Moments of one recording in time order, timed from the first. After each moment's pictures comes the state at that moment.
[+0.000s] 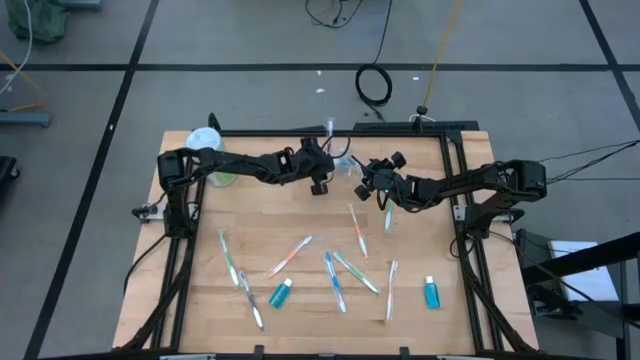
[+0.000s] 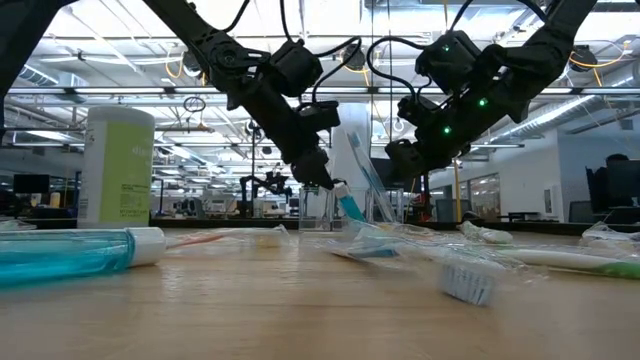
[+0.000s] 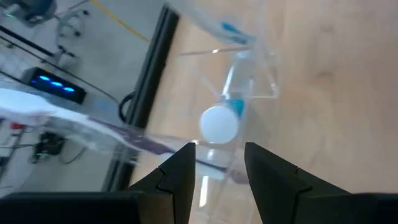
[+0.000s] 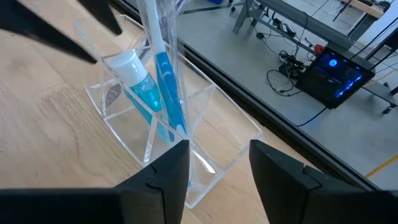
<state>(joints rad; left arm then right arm) 0.32 1.90 1.17 0.07 -0.29 0.45 -0.22 1.53 0.58 0.39 0.70 0.09</state>
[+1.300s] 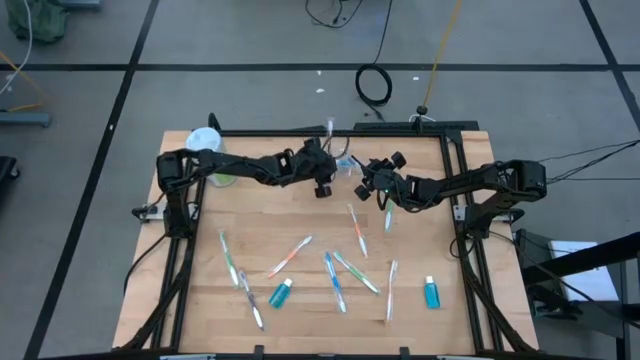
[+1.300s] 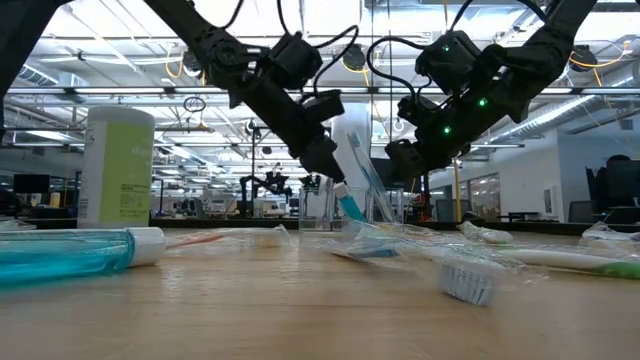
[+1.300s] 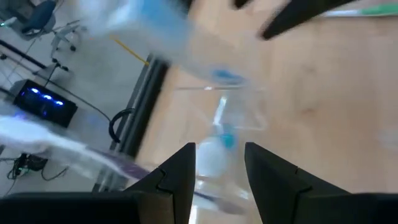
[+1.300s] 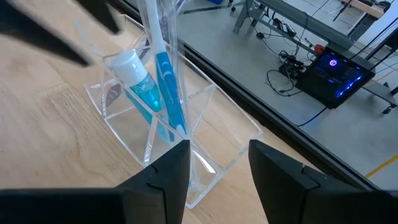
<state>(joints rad) 0.29 1.89 1.17 0.12 -0.23 0.41 -0.22 1.53 0.58 0.39 0.70 0.09</state>
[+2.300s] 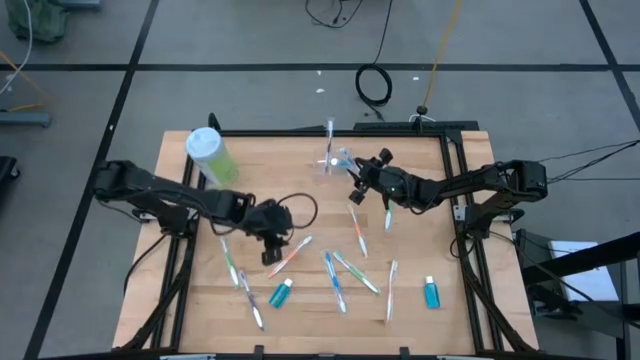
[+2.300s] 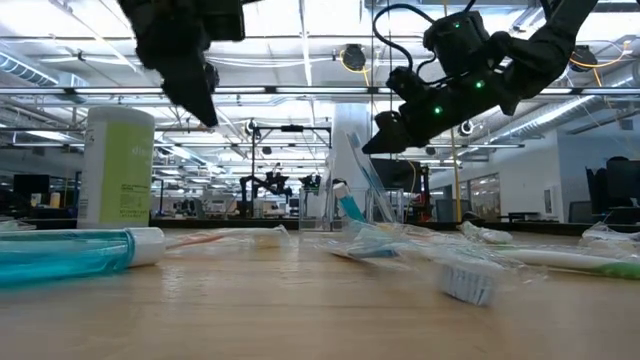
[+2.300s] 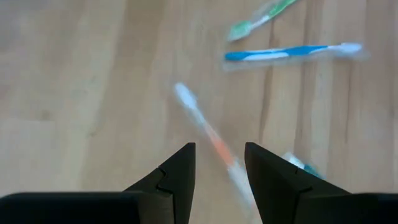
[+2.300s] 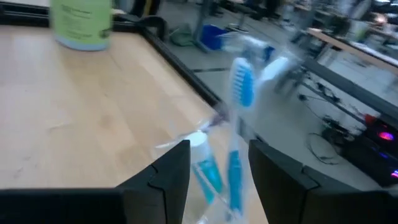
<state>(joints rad) -0.17 1.39 0.98 -0.56 -0.01 -0.37 -0.21 1.53 0.58 0.67 0.50 -0.15</state>
